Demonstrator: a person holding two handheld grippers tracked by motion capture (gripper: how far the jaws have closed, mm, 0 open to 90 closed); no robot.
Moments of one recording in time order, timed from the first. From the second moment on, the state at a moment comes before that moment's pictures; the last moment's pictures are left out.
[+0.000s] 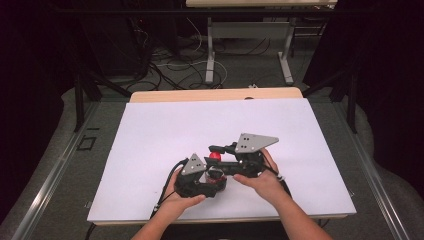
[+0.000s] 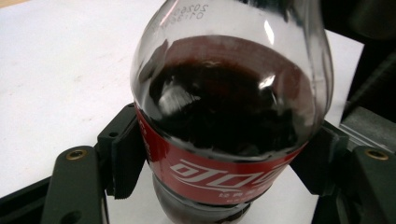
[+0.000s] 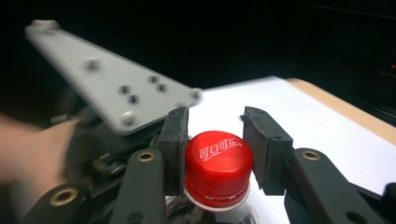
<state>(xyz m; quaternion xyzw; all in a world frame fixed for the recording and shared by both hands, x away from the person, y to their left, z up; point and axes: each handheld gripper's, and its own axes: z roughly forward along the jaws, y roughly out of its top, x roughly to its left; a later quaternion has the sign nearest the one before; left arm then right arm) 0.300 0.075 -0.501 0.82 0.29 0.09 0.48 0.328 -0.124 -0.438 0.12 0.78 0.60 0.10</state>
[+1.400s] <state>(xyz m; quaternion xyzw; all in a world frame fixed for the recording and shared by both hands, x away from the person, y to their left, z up) 0.300 0.078 -0.499 0.82 0.30 0.10 0.48 0.300 -0.106 -0.436 0.26 0.75 0.58 0.18</state>
